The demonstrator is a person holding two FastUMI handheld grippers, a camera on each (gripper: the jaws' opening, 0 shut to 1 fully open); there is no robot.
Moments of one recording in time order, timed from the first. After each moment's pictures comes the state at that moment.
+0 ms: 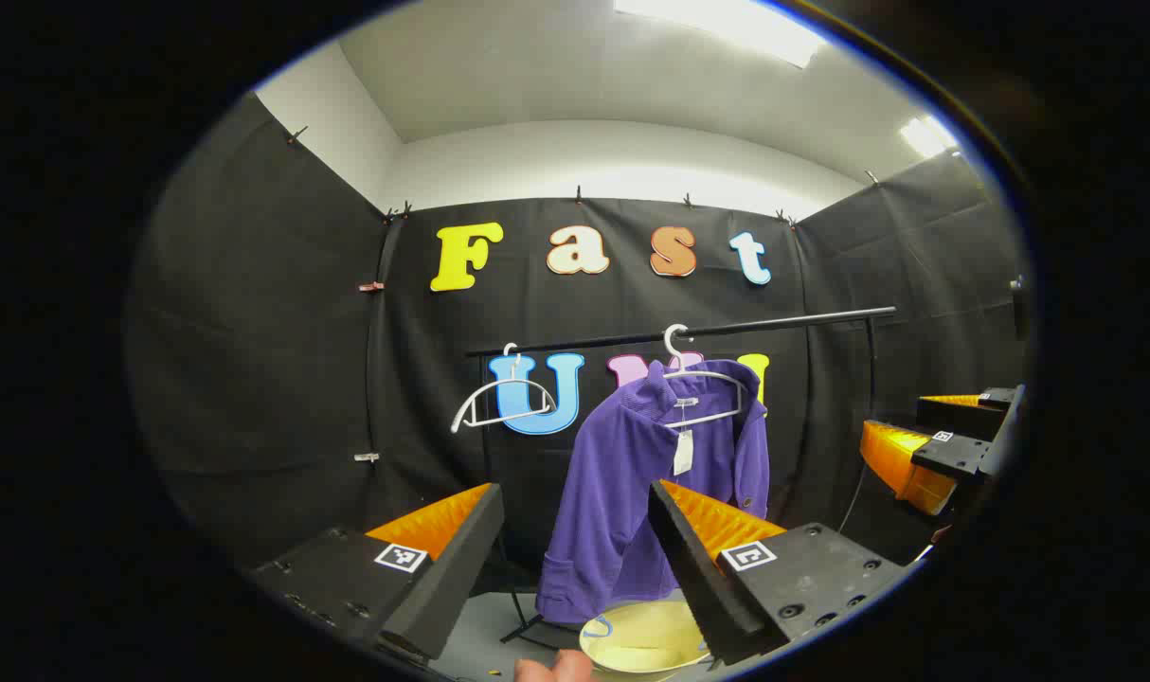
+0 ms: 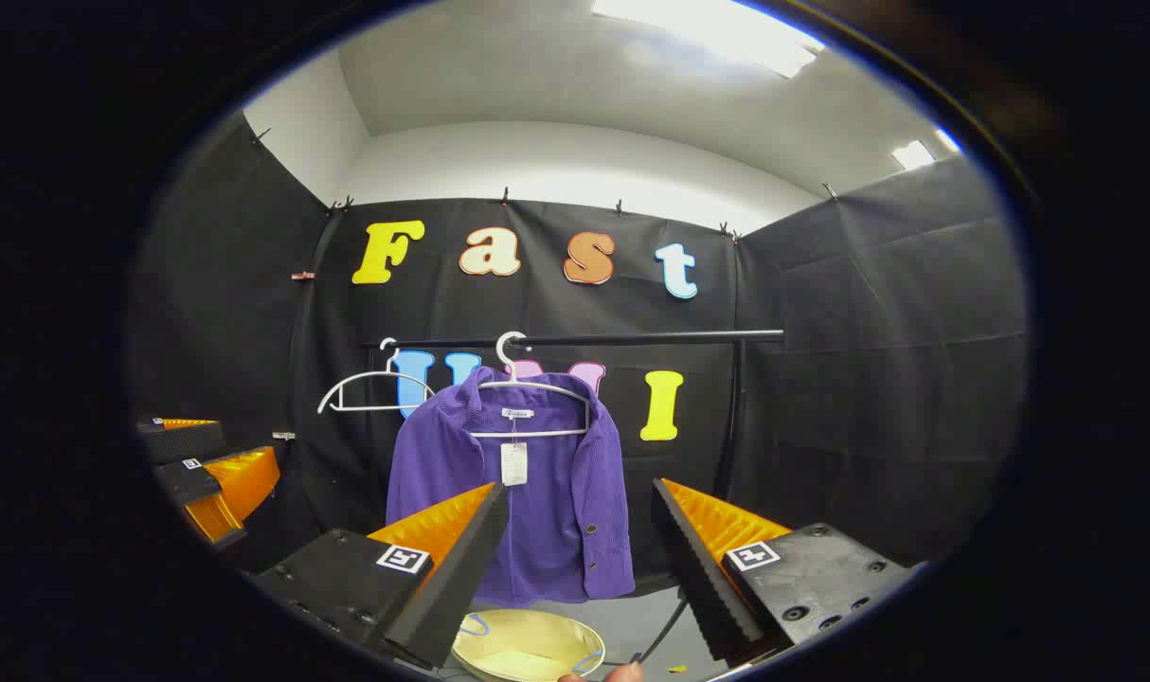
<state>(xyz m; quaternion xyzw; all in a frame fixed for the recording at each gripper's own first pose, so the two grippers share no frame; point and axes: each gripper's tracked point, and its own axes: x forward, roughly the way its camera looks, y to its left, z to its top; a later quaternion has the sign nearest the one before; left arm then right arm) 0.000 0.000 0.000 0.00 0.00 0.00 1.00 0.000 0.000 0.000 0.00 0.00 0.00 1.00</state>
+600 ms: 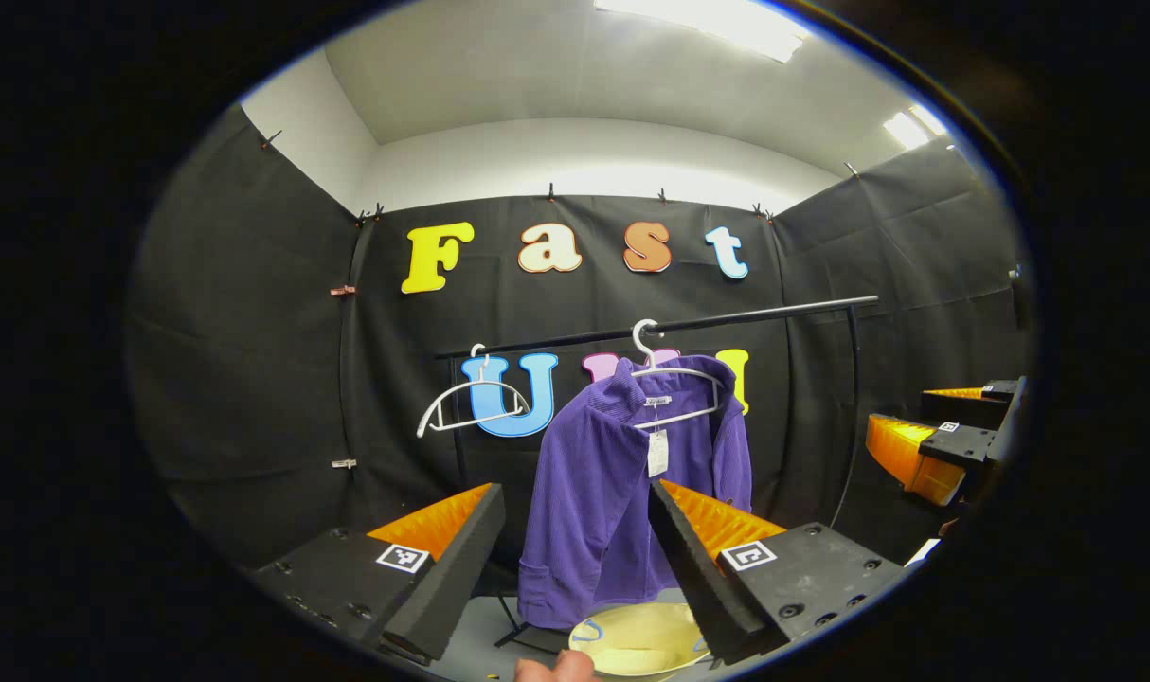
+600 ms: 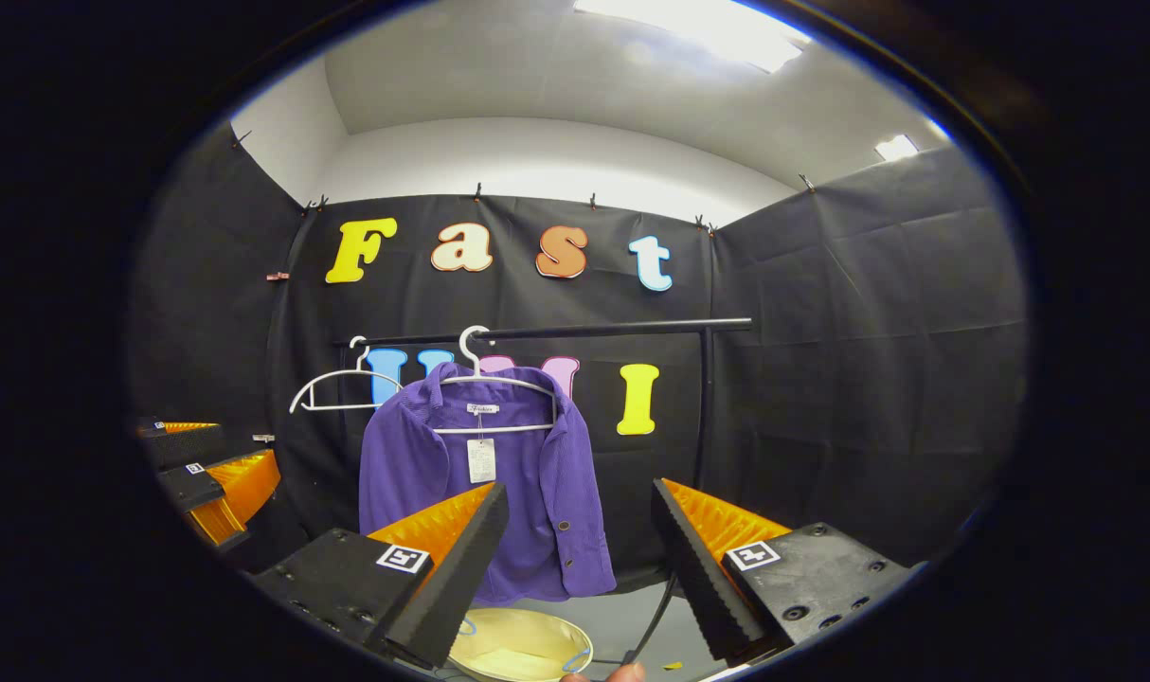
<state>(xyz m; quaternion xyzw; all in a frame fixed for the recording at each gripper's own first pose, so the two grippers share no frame) 0.018 -0.033 -0.001 0.01 0.00 -0.03 1.00 0.006 -0.037 -0.001 0.00 0.00 -0.03 1.00</state>
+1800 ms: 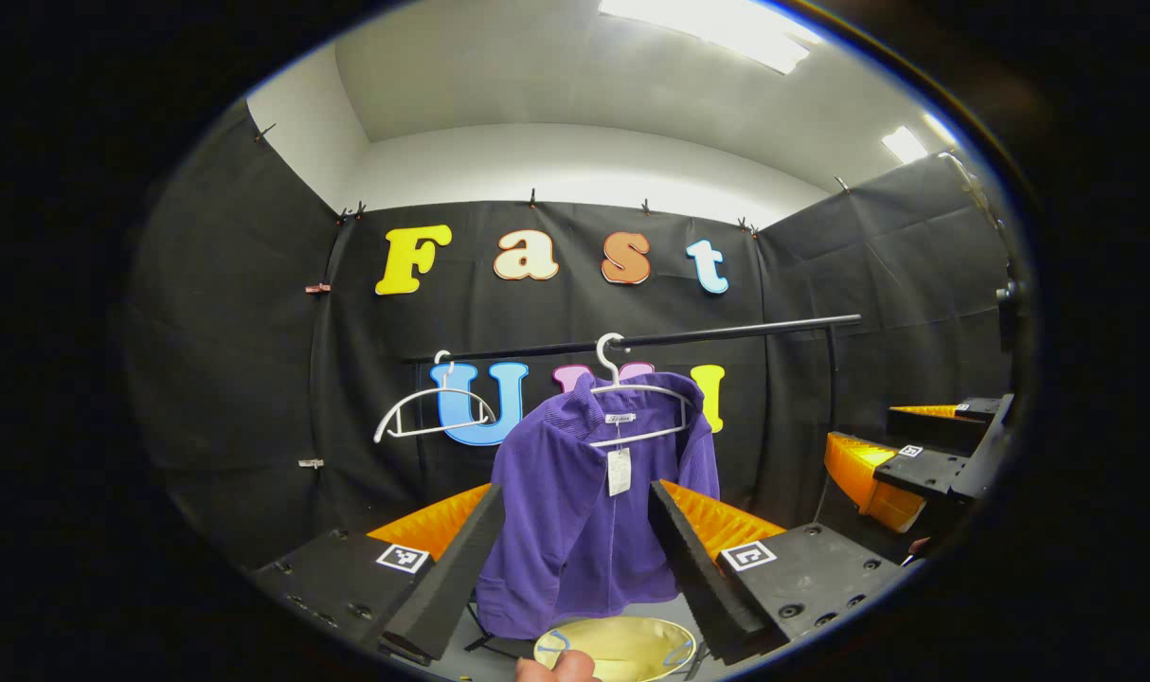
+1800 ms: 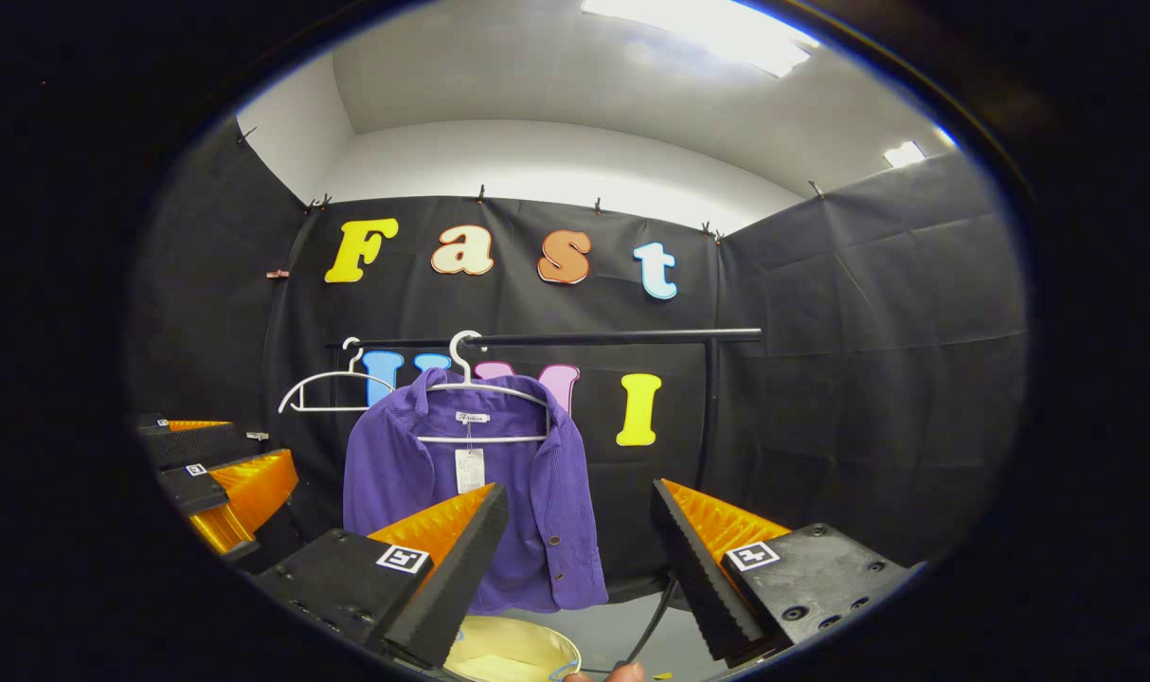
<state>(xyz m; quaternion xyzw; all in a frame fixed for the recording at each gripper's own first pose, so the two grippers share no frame) 0.056 -0.086 0.011 -0.01 -0.02 -0.05 1.00 0.052 -0.048 0.005 0.00 -0.02 -0.01 1.00</state>
